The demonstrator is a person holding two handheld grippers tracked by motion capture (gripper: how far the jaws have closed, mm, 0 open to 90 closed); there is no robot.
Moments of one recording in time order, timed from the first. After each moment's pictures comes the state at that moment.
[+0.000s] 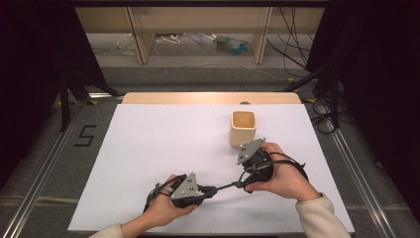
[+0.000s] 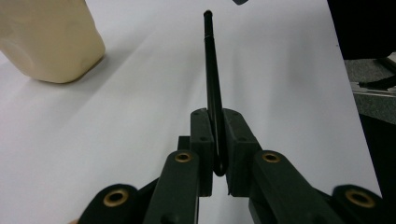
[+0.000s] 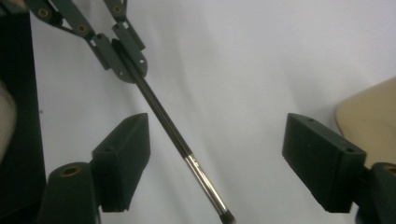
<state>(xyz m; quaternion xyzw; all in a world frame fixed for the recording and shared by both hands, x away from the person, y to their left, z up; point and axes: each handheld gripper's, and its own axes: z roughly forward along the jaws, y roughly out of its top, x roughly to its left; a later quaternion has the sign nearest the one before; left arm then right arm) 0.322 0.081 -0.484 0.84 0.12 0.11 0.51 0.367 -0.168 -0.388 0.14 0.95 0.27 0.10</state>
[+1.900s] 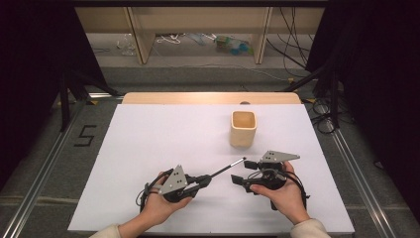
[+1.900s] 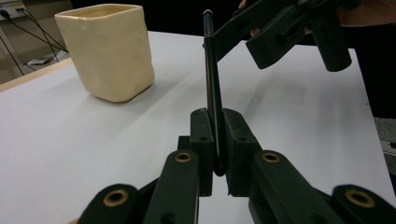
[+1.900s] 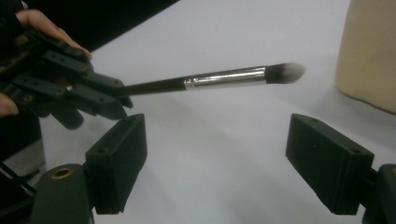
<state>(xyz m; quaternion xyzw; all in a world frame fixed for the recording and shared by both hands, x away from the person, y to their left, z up) 0.326 0.097 -0.476 0.78 0.18 0.15 0.58 0.354 -0.204 -0.449 0.35 0.78 0.52 0.04</state>
